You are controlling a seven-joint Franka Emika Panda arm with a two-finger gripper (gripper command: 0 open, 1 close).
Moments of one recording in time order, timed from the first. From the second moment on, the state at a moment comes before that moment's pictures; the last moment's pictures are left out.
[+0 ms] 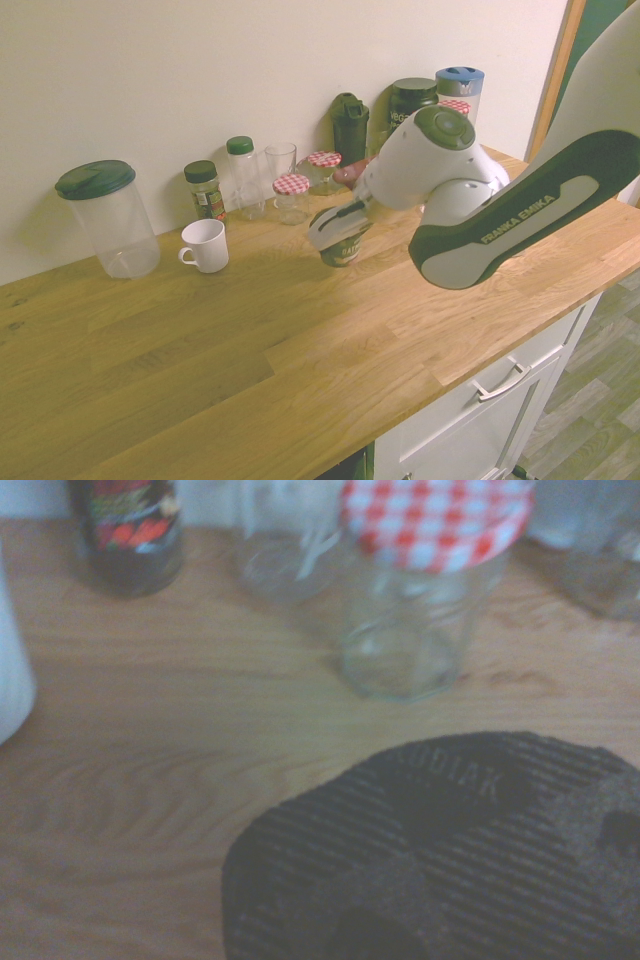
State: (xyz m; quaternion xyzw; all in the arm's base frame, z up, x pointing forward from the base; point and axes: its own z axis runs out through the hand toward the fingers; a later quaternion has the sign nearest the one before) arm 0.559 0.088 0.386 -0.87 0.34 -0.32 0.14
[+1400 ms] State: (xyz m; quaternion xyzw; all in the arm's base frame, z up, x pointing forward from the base) arm 0.502 -0.154 0.352 -0.82 0.48 -0.31 0.04
